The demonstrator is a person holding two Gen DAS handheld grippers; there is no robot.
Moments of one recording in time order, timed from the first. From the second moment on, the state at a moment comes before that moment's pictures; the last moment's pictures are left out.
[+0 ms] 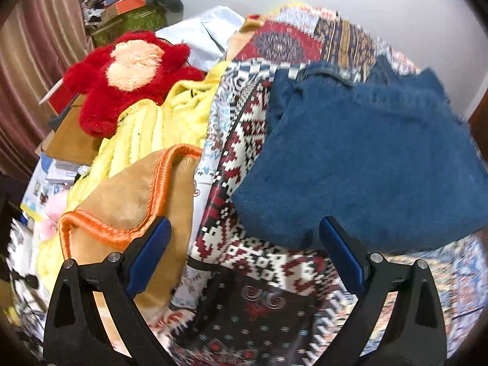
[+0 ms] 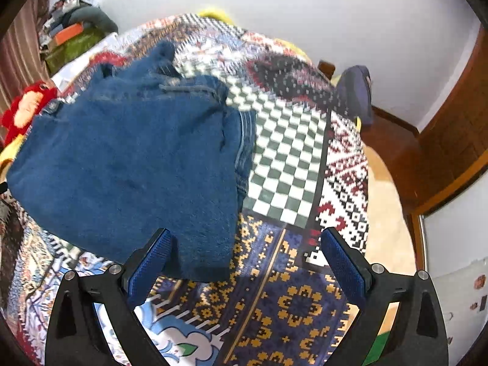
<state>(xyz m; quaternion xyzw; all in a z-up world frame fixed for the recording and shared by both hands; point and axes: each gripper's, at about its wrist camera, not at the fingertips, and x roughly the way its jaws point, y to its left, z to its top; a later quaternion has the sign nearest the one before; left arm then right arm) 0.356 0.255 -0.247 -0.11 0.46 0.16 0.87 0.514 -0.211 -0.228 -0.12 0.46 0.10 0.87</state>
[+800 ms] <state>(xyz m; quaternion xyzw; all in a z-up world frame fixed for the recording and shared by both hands) 0.388 0.224 -0.317 -0.44 0.45 -0.02 0.78 0.520 -0.087 -0.257 -0.06 0.51 0.24 0.82</state>
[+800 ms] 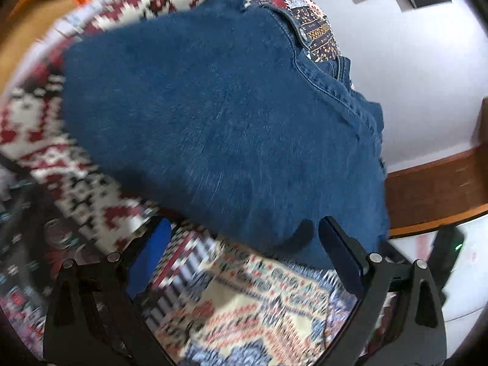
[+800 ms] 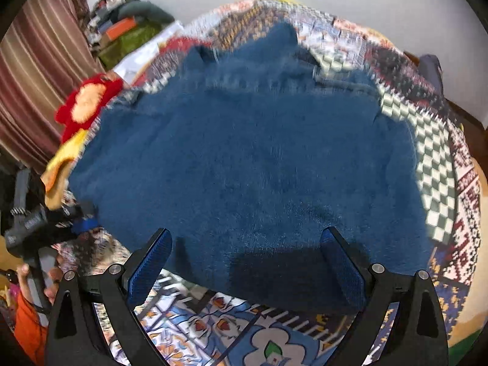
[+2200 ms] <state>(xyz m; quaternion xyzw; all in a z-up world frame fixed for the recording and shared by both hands) 0.403 0.153 -0.117 -0.09 0.25 0.10 0.96 0.502 0.031 -0.272 -0.13 0.52 0.35 0.77</state>
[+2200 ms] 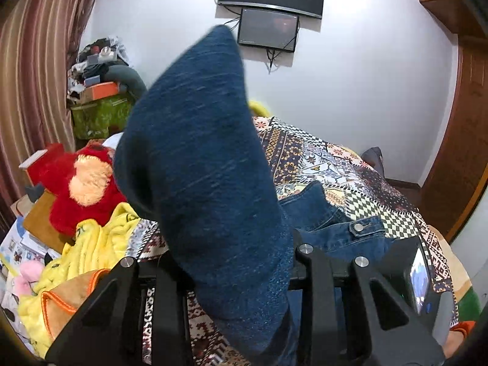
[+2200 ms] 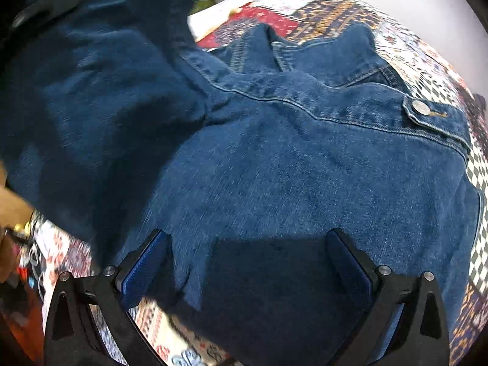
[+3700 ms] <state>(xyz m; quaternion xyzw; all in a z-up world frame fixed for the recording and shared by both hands) 0.350 0.001 -0.144 0.08 0.36 -0.10 0.92 0.443 -0.210 -0.152 0.05 0.44 0.22 0.87</state>
